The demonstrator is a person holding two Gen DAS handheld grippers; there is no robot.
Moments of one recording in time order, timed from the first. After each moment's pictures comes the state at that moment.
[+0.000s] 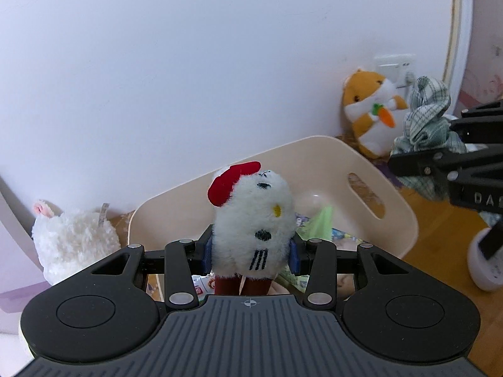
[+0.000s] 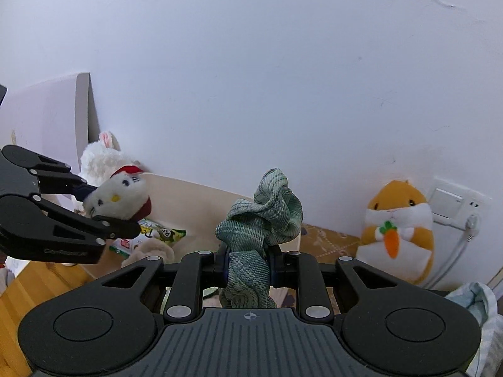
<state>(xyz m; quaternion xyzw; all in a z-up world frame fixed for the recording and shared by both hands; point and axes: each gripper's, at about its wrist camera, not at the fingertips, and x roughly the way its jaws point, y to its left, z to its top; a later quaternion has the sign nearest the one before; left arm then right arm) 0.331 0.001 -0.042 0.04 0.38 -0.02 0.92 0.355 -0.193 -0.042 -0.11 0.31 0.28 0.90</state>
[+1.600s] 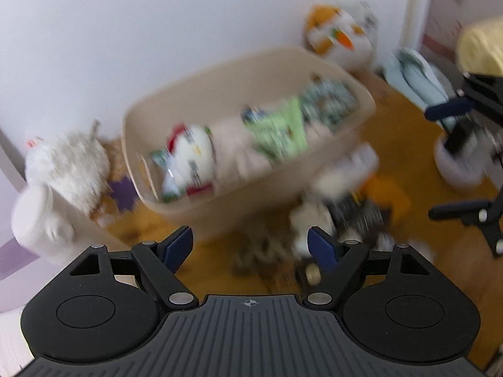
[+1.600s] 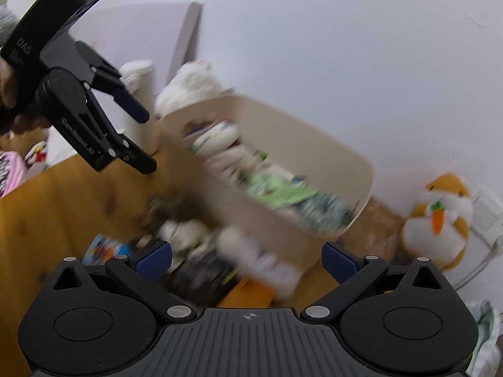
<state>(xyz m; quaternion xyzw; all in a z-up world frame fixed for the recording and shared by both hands) 0.220 0.021 -0.077 0.06 0.46 -0.10 0.88 0.242 -0.203 -0.093 -0.23 0.31 0.39 0.84</state>
